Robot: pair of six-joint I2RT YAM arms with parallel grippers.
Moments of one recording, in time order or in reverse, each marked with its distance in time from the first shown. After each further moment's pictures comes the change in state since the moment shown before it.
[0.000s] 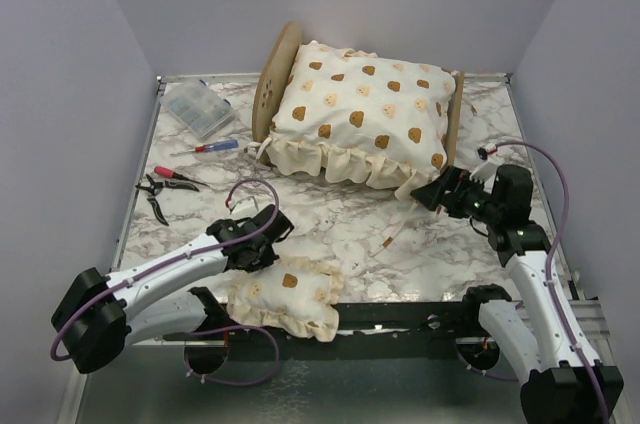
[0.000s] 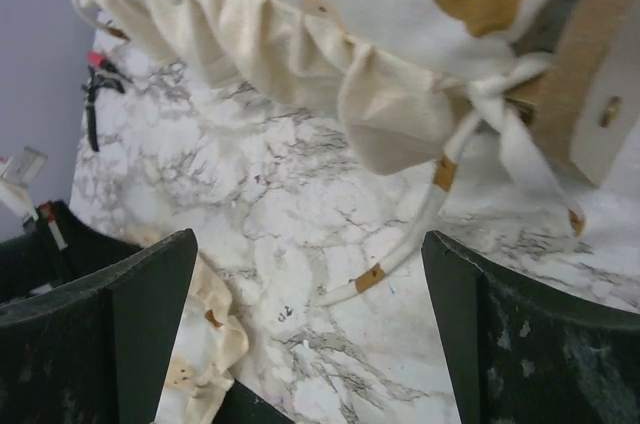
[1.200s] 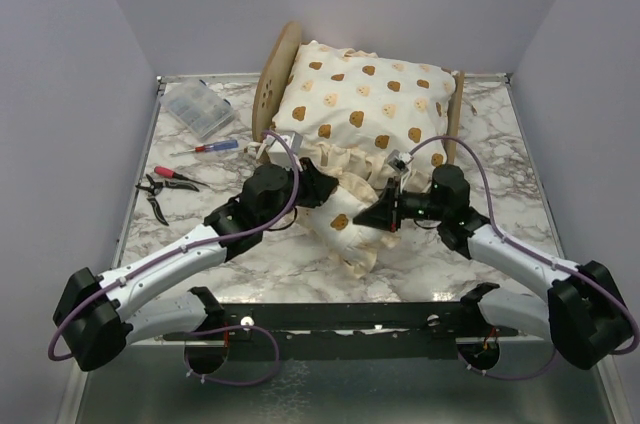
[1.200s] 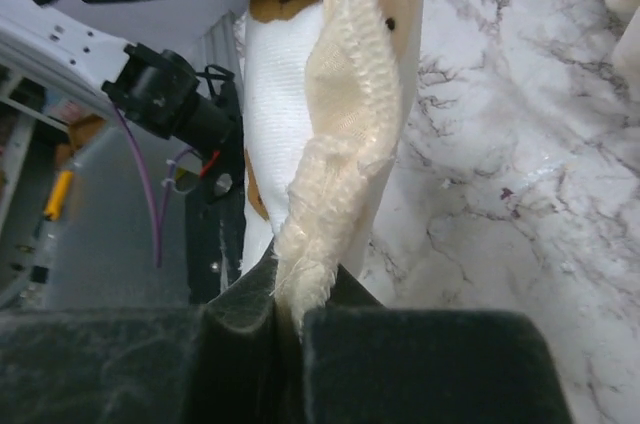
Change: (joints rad) left arm 0.000 0.017 0.145 0.978 0.182 0.506; right arm 0.482 0.407 -0.130 0.842 -0.397 -0.025
